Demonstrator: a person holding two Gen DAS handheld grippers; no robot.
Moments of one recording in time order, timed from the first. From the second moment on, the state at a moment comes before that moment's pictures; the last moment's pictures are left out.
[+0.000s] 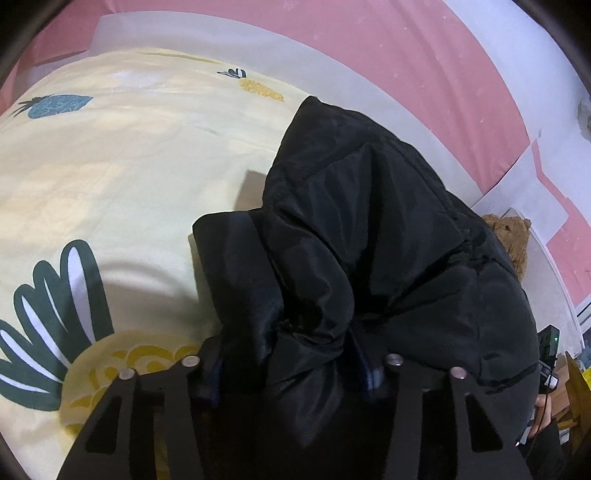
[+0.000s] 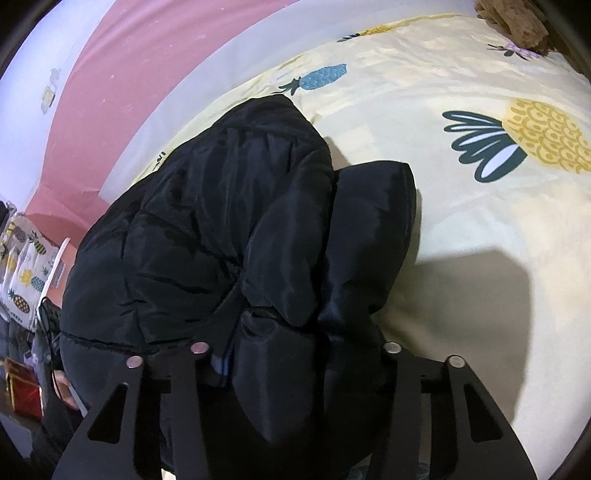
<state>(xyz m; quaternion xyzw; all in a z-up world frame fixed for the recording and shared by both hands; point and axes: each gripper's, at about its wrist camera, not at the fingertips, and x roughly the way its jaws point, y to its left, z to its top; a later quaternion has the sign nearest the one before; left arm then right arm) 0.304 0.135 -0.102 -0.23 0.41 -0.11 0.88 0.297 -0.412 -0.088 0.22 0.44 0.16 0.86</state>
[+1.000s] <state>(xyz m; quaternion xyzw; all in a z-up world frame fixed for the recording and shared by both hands) 0.252 0.167 0.040 -0.19 0.31 -0.07 0.93 0.280 -0.381 0.021 0.21 0.34 0.20 0.89</state>
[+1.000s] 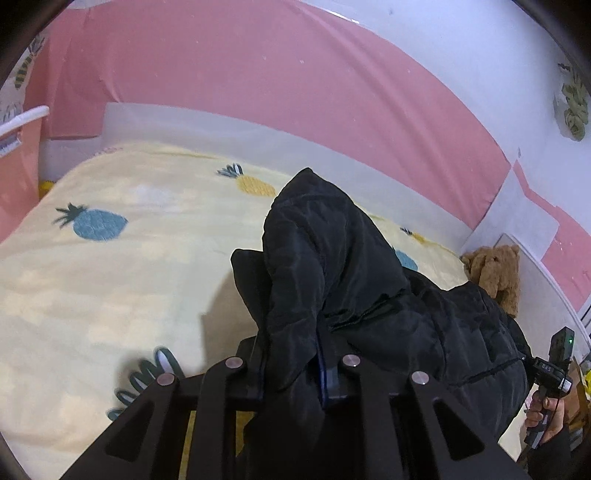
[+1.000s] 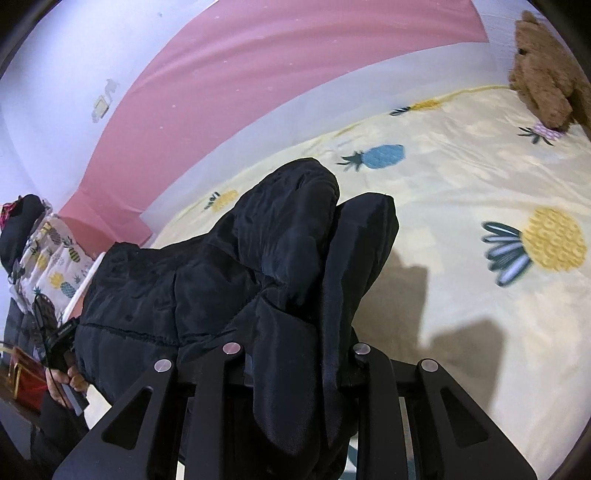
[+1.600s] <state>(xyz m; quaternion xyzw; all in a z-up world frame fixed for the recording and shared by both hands) 0.319 0.302 -0.046 -0.22 0.36 0.04 0.91 0.383 -0.253 -0.045 0.19 0.40 0.22 0.87</state>
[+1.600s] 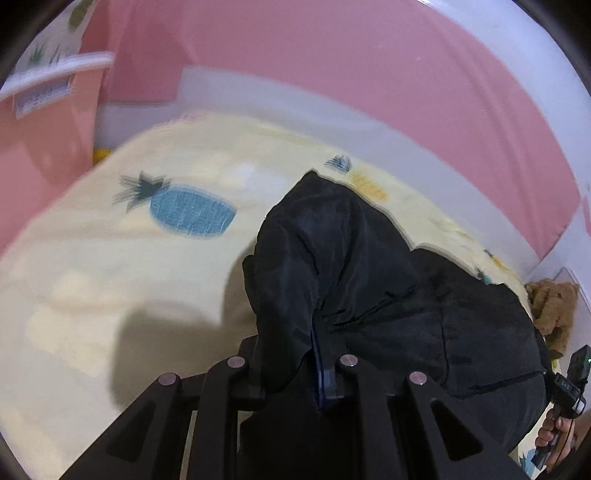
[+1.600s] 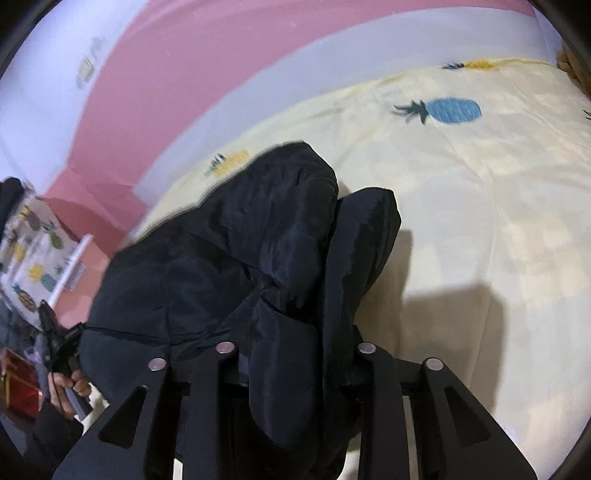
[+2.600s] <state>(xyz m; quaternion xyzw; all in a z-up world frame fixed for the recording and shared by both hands) 0.291 0.249 -0.026 -0.11 0.38 0.07 0.92 0.315 -0.218 -0.006 -0.01 0.40 0.13 0.91</state>
